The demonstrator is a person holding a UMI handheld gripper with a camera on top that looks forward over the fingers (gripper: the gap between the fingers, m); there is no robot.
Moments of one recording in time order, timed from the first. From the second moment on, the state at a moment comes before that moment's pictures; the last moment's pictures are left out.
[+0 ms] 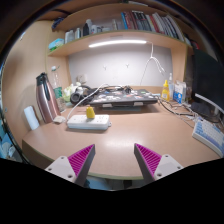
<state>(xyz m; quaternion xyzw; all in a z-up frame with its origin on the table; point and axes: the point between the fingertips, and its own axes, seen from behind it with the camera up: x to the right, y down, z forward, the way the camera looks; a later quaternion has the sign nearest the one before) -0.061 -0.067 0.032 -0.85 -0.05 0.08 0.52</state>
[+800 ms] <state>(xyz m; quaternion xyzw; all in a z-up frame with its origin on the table) -0.179 0.115 0.027 -0.84 -0.07 0.04 0.54</state>
